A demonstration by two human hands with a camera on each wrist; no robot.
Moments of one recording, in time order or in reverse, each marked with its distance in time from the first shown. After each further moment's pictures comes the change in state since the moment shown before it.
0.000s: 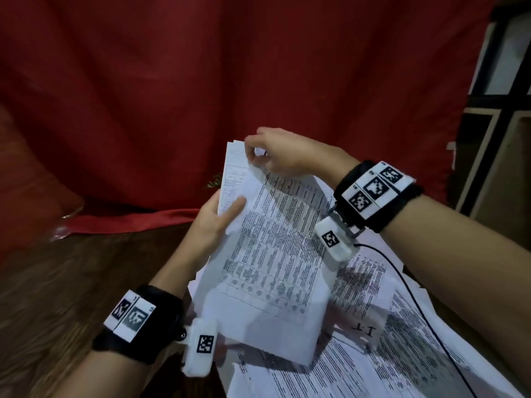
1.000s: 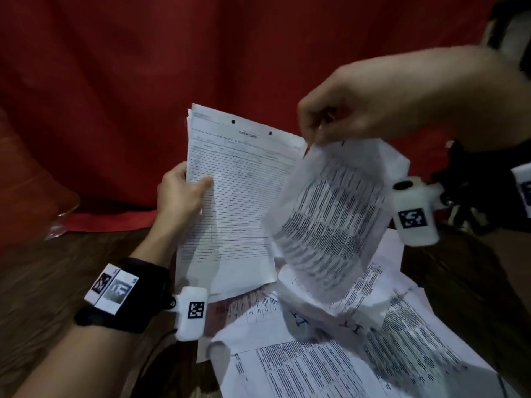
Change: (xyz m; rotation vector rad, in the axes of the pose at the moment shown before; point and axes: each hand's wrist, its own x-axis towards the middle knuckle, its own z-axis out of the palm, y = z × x) left_hand 0.038 0.029 -0.038 0.463 0.450 0.065; right_hand -0.107 -0.040 -0.130 -0.136 -0.200 -0.008
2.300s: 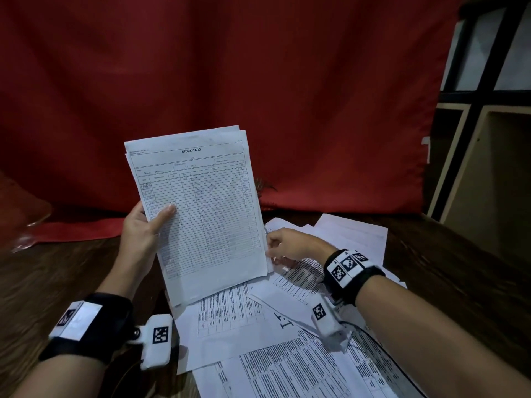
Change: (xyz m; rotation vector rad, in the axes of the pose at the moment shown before) left_hand -0.010 -0.091 -0.012 -0.424 -0.062 -0.024; right_hand 0.100 0.081 0.327 0.873 -0.150 0.347
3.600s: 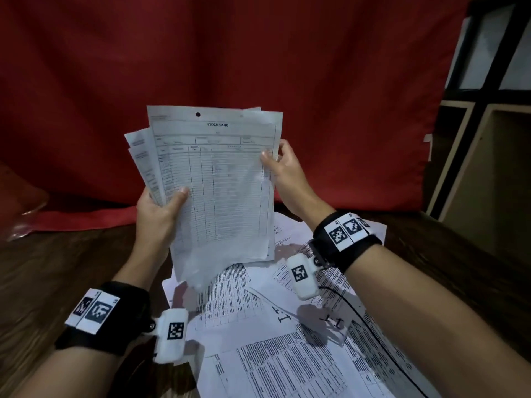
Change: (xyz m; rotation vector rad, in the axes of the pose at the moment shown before) left_hand -0.010 0.018 0.041 0.049 0.094 0.079; right_hand 0.001 -0.101 -0.050 0.843 0.516 -0.497
